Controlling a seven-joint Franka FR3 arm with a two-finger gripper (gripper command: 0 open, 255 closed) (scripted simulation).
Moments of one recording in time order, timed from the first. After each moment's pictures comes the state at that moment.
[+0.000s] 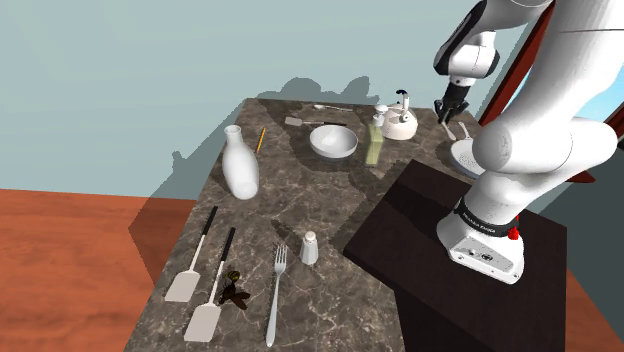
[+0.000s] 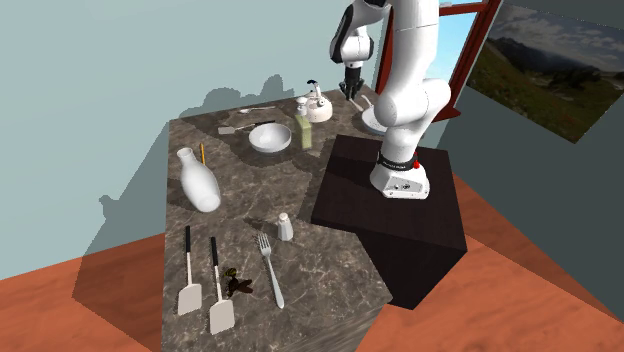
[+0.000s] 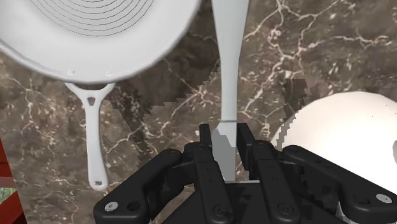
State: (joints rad) arm -0.80 0.33 -0.33 -2.23 0.14 2.54 -0.33
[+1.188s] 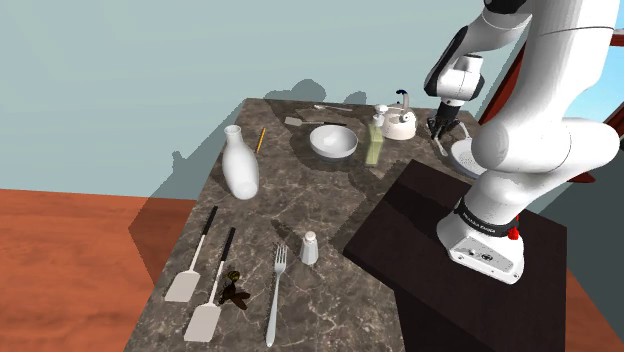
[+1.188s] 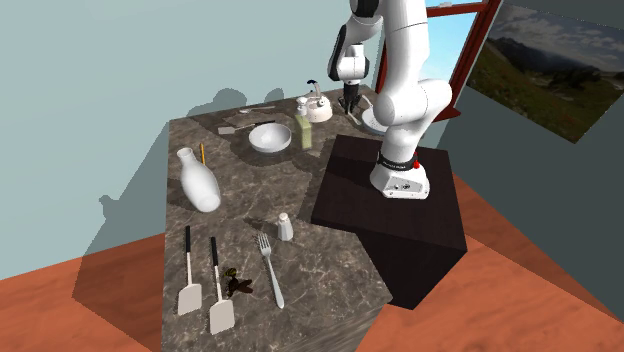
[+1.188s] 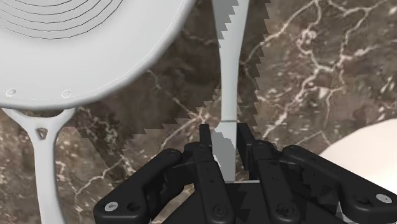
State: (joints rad) arm -0.85 0.52 -0.26 -2.21 0.24 2.70 -0.39
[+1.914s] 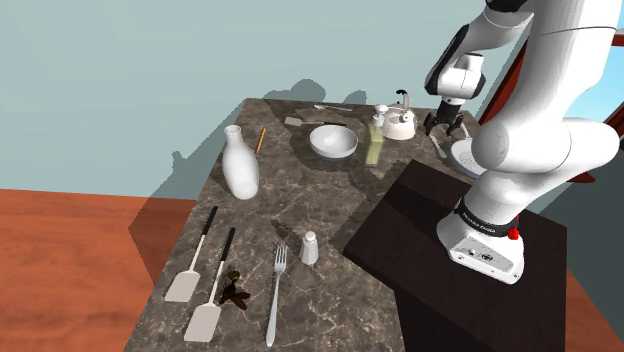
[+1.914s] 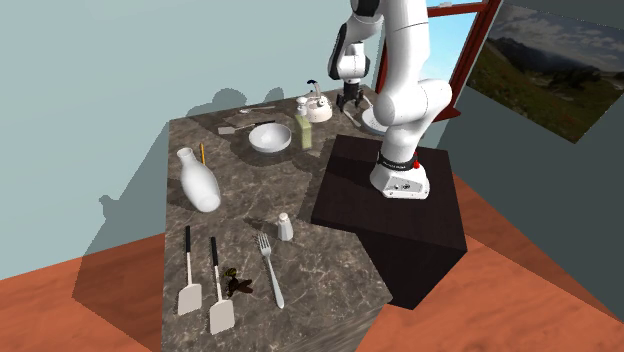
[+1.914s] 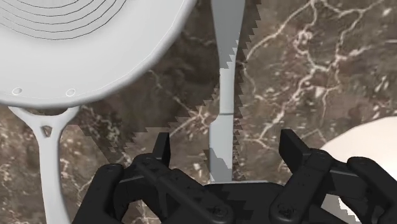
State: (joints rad) arm -0.85 0.50 -0.26 -2.21 0.23 2.69 -0.39
